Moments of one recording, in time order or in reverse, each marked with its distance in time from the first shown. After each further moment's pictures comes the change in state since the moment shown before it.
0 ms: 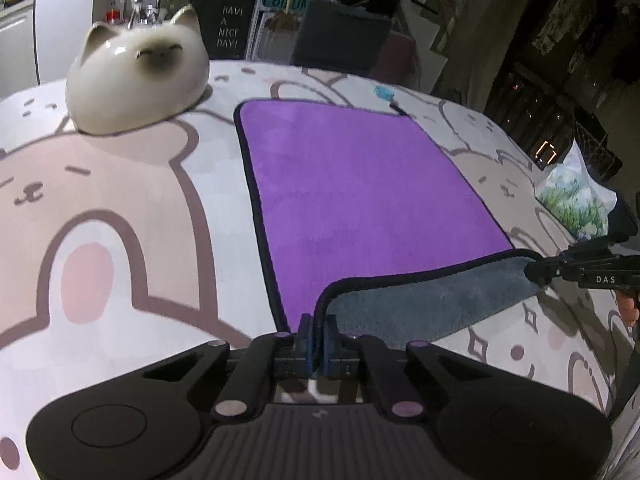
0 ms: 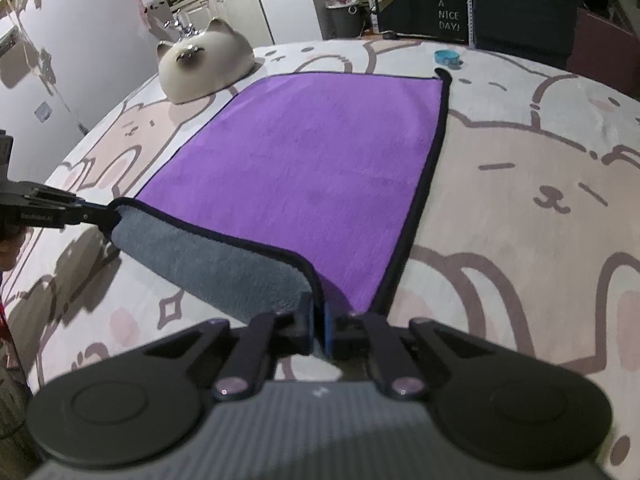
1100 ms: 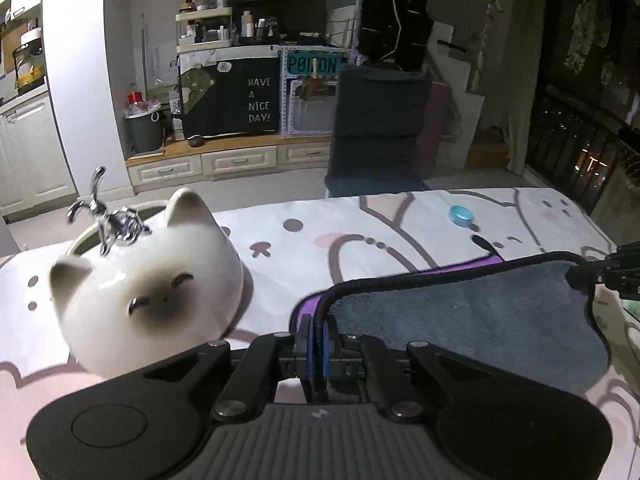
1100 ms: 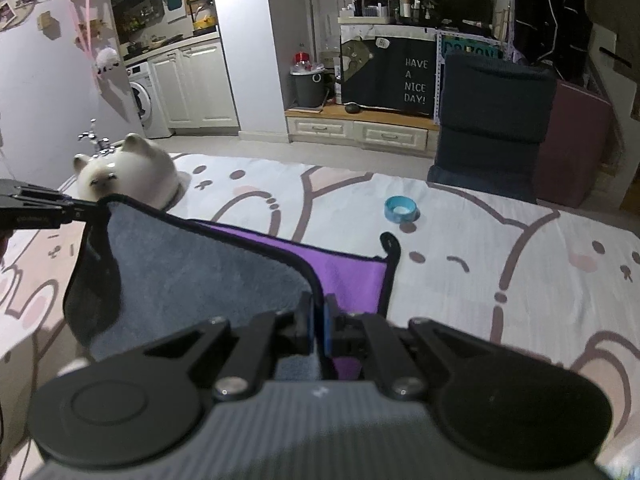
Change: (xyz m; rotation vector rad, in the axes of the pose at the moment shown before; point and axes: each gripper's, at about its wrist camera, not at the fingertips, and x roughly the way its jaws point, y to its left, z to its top) left arm 0.065 0.019 0.182 0.104 -0.156 0.195; right arm 0.040 -0.047 0.174 -0.035 -0.184 -0.144
